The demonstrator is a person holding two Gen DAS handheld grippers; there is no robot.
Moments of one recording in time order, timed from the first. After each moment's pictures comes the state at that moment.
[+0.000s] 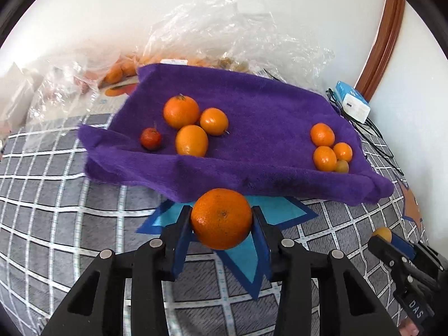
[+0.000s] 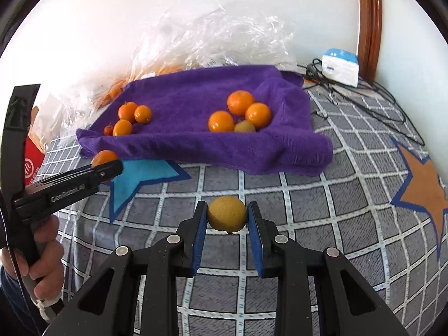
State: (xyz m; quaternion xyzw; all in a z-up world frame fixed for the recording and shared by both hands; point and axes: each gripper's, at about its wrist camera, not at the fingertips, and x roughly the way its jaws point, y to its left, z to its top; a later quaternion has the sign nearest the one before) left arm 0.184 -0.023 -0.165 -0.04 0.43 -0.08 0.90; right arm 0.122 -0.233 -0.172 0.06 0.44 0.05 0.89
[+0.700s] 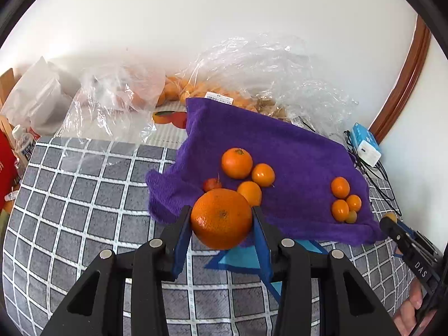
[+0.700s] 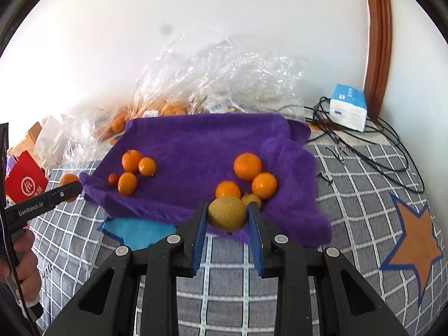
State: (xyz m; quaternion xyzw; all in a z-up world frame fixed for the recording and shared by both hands) left arm 0.208 0.041 -0.120 -0.09 0.42 -0.04 0.90; right arm 0.178 -0.232 -0.127 0.05 0.40 0.05 0.91
